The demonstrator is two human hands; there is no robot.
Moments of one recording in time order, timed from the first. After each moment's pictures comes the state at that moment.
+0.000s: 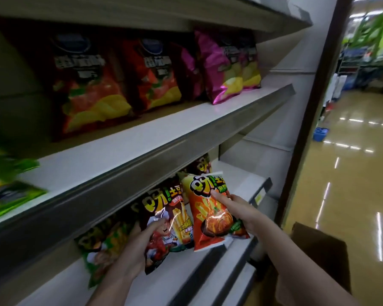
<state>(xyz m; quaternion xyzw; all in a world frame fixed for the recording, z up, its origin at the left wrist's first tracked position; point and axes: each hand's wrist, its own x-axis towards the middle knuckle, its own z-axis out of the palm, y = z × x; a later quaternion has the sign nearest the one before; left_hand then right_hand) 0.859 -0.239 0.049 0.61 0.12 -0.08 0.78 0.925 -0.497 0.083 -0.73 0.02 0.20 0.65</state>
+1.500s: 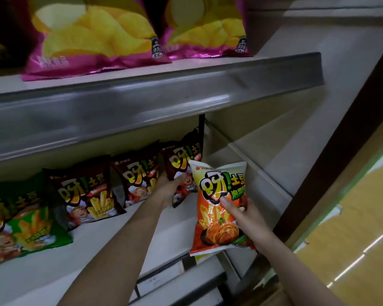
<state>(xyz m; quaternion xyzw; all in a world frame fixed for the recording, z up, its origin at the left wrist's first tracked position) 1.225 -0.516 -0.012 0.67 0.24 0.08 0.70 1.203 -0.749 0.006 -0.73 -0.06 0.21 0.65</state>
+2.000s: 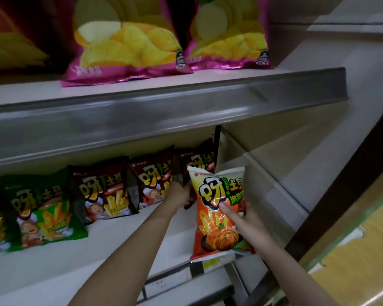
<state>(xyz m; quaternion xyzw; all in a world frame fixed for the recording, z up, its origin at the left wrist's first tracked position) 1.227 -0.511 -0.022 0.79 0.30 0.05 0.53 1.216 -0.731 0.004 -0.71 -0.13 0.25 0.64</state>
